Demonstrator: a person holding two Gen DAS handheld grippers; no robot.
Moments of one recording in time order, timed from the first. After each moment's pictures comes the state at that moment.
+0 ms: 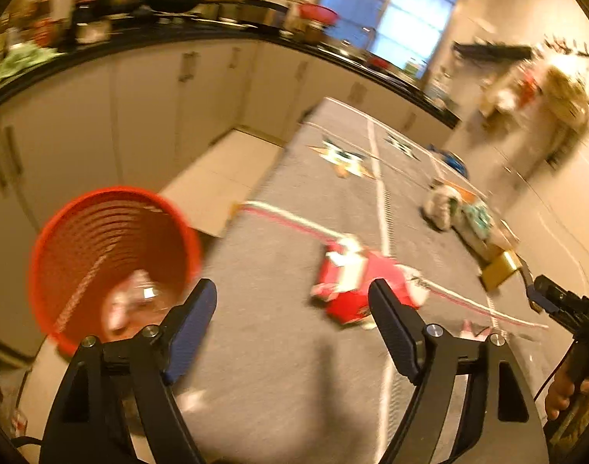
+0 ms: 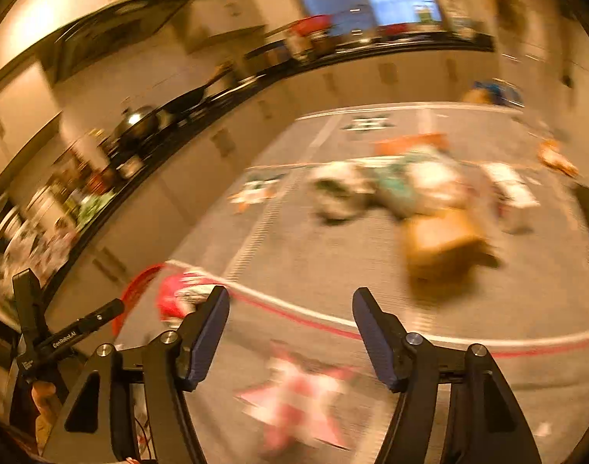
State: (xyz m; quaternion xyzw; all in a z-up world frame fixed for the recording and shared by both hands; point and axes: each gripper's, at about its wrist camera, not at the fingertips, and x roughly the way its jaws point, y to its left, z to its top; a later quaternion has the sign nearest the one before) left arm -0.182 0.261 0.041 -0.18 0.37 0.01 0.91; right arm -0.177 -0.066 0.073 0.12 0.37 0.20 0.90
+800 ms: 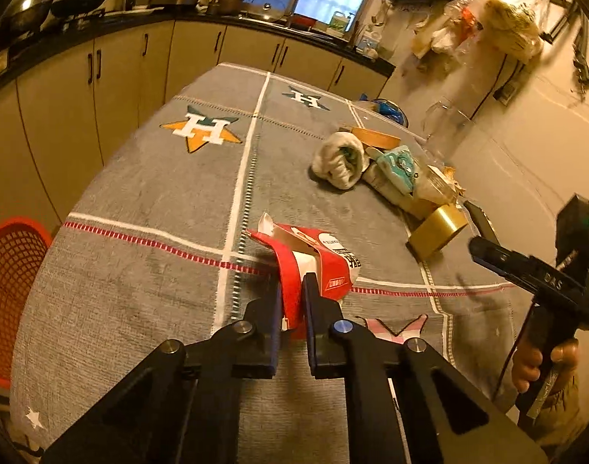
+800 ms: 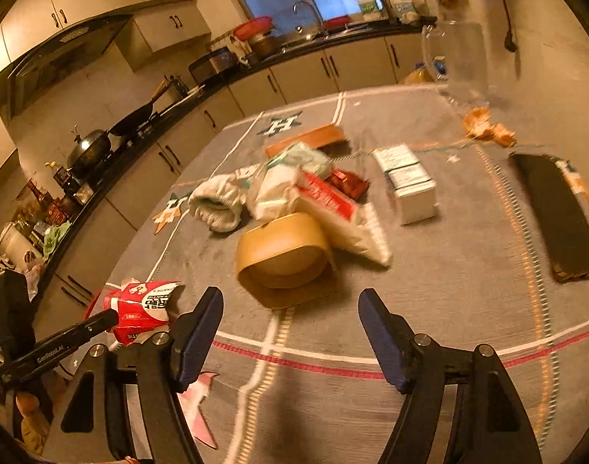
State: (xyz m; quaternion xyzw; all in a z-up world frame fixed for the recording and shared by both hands) left arm -0.145 0.148 0.047 -0.13 0.41 -0.10 0.90; right arm -0.144 -0.122 0.055 0.14 0.40 0.15 0.89
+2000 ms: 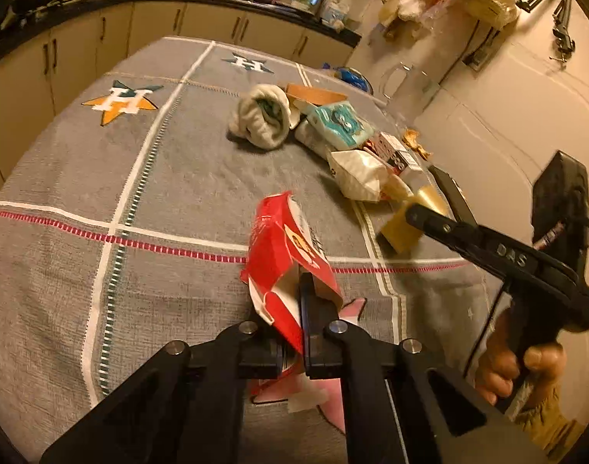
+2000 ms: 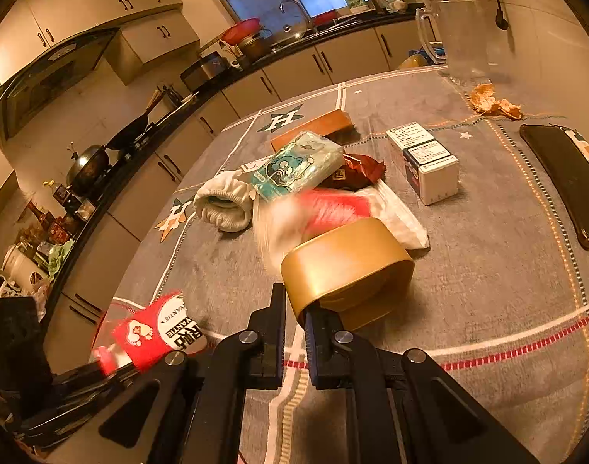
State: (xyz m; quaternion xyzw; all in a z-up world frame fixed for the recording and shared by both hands) left arm -0.133 0.083 0.033 -0.12 0.44 -0.16 0.87; right arm -0.144 -0.112 0.044 0.17 0.39 0.14 0.89
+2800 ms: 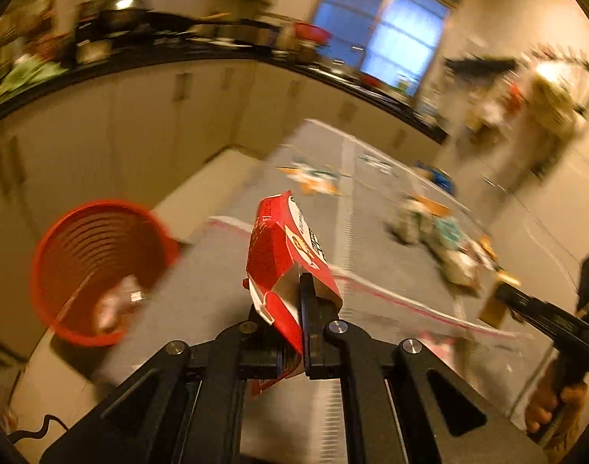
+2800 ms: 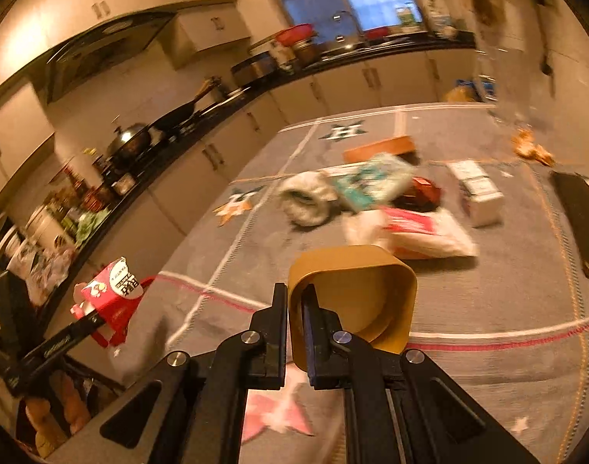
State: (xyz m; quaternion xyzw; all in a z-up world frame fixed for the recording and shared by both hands) left arm -0.220 0.247 0.067 -0.20 0.33 0.04 0.92; right arm -0.181 -0.052 0.084 0.11 0.37 0.23 0.89
